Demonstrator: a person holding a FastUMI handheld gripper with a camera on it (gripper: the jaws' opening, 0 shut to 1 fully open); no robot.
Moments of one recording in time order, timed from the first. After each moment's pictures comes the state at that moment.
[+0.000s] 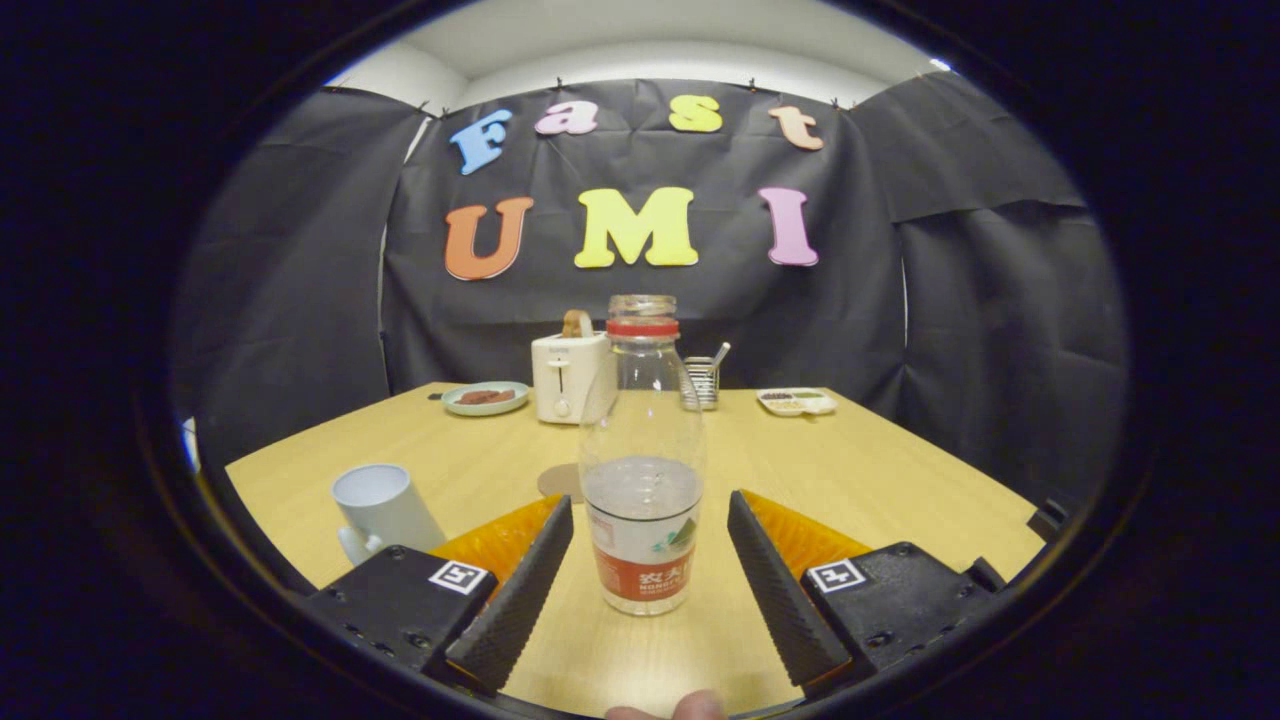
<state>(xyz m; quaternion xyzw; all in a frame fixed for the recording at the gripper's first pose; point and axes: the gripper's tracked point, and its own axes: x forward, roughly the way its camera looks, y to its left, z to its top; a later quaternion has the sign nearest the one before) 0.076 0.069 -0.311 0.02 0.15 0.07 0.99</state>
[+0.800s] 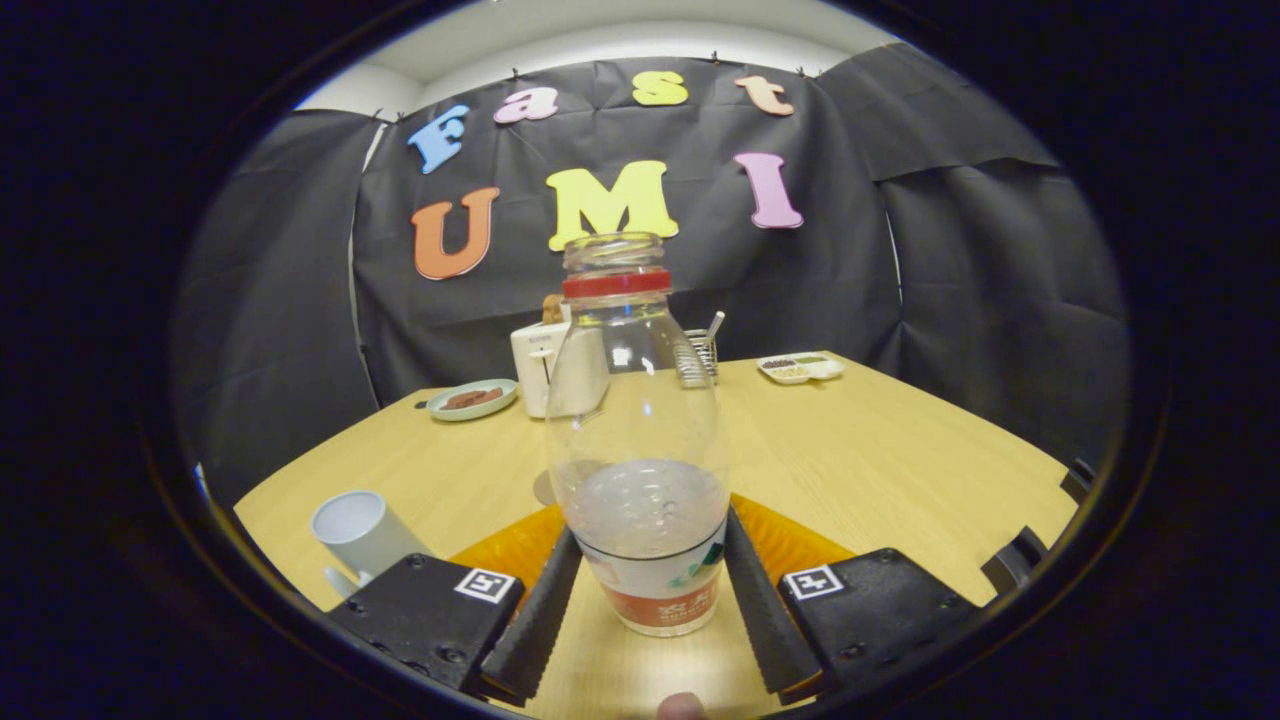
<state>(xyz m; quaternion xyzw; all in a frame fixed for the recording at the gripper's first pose) 0.104 0.083 -0.326 0.07 0.19 0.05 0.98</state>
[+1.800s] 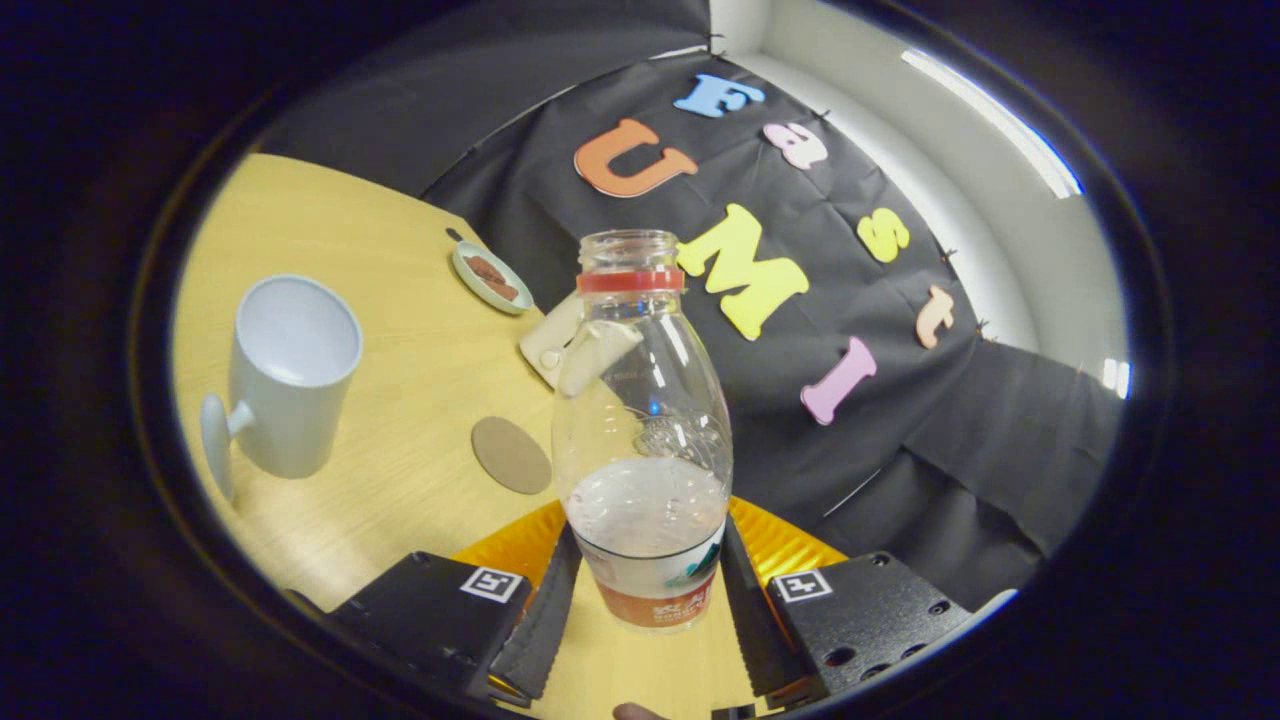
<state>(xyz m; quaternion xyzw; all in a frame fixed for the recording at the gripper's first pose) 0.122 0.115 -0.292 -0.43 0.10 0.05 0.90</state>
